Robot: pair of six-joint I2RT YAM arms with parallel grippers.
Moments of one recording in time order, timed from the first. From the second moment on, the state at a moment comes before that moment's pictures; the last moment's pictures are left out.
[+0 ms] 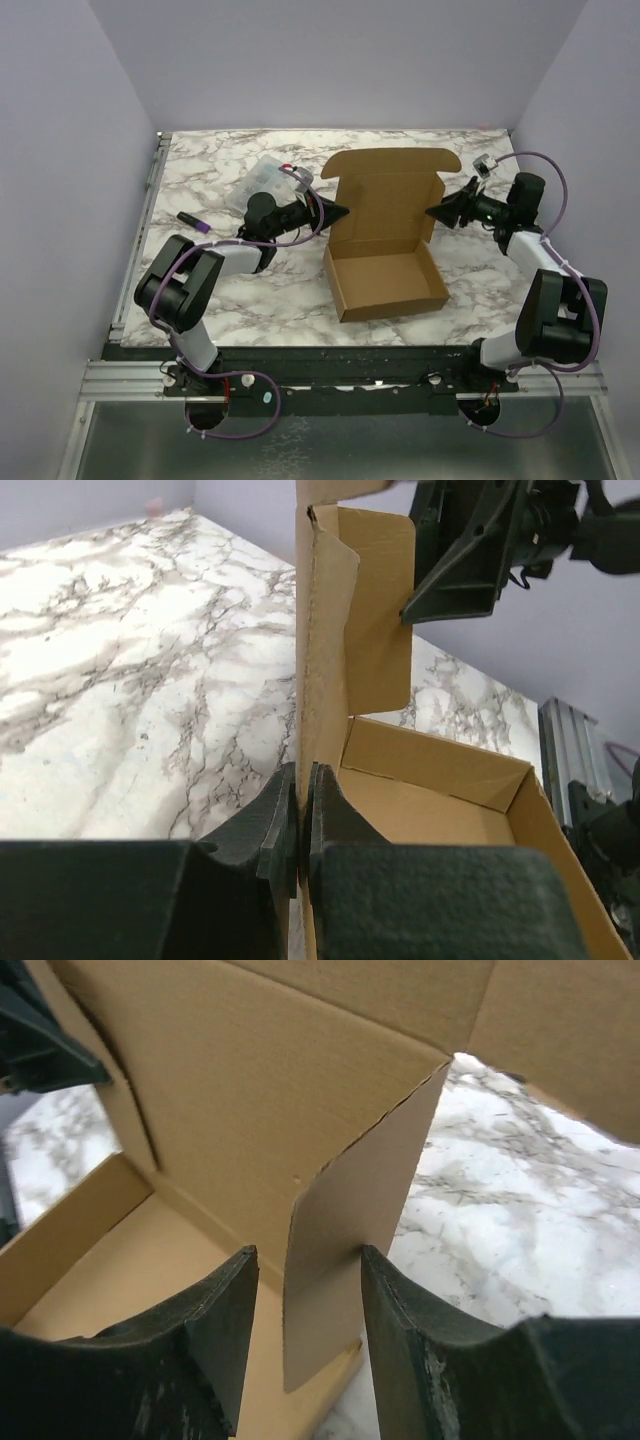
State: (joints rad) left arm -0.49 1.71 0.77 1.07 0.64 -0.44; right arm -0.19 1.44 0.80 0.25 -1.09 0.00
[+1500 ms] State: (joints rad) left arm -0.43 1.61 0.69 1.17 0.84 -0.33; right arm -0.51 1.75 1.09 -0.15 -1.30 -0.43
